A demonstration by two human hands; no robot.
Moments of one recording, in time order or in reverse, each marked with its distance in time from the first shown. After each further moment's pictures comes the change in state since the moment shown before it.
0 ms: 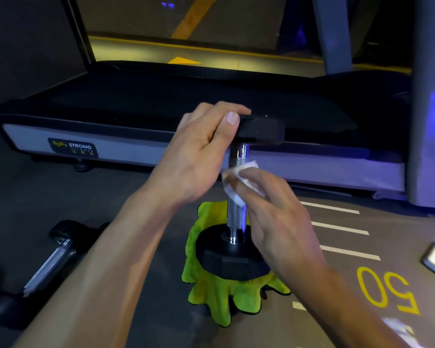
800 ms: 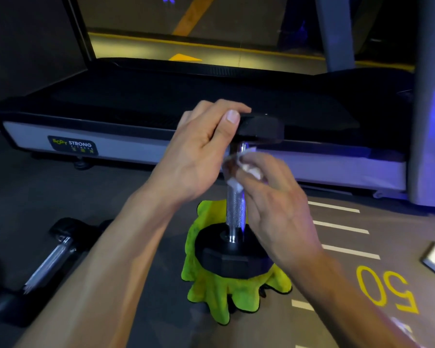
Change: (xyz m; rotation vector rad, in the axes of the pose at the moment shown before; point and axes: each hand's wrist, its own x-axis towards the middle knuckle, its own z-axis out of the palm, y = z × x) left_hand 0.003 -0.002 0.004 0.000 0.007 -0.001; right_hand 0.021 0.001 -0.002 -0.030 0.041 -0.003
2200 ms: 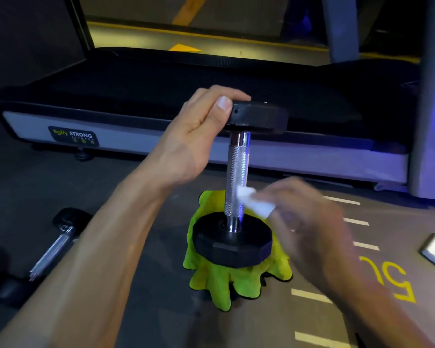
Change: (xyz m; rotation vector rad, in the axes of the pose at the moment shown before) left_hand -0.002 -0.011 -0.009 -0.158 -0.056 0.034; right_hand -0.040 0.005 -0.035 0.199 -0.178 0.166
